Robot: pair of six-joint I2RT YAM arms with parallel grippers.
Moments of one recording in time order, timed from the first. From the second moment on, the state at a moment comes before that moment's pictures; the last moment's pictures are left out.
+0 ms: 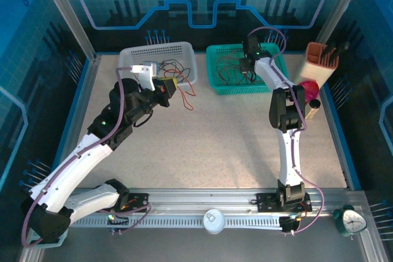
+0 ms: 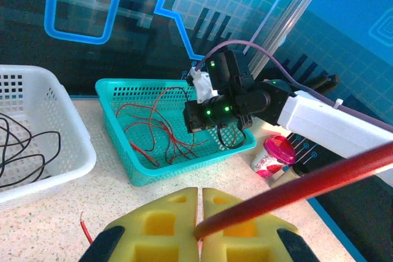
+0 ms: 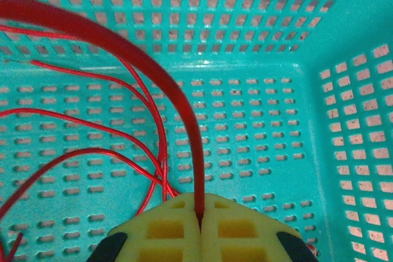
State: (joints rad) left arm -0.52 1.02 1.05 -0.18 0.05 -0.48; right arm 0.18 2.36 2.09 -0.69 0.31 0.09
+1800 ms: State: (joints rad) left arm -0.53 1.15 1.14 -0.22 0.06 -0.49; right arm 0.46 1.21 1.31 -0.31 -0.29 0.33
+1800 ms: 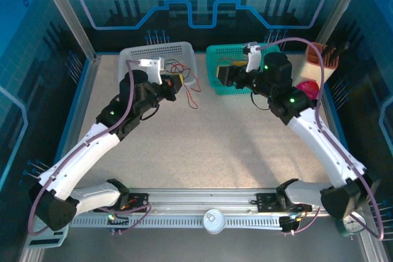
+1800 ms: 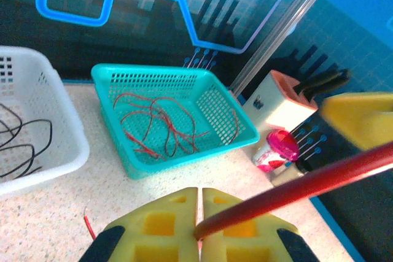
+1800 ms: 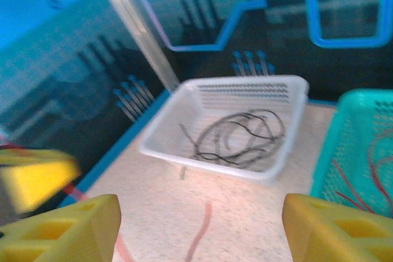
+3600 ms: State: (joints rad) left arm -0.55 1.13 1.11 -0.31 0.10 -0.43; right arm 0.52 1.38 1.55 -0.41 -0.36 0.19
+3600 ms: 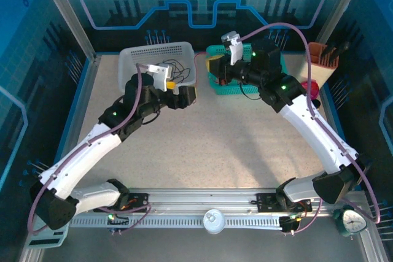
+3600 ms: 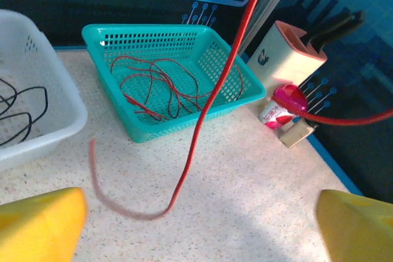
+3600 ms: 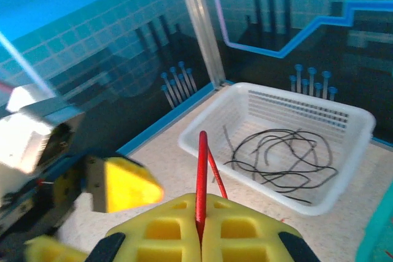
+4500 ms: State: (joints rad) left arm -0.55 1.03 1.07 -0.32 0.05 -0.43; right arm 0.35 1.63 1.70 -0.34 0.09 0.23
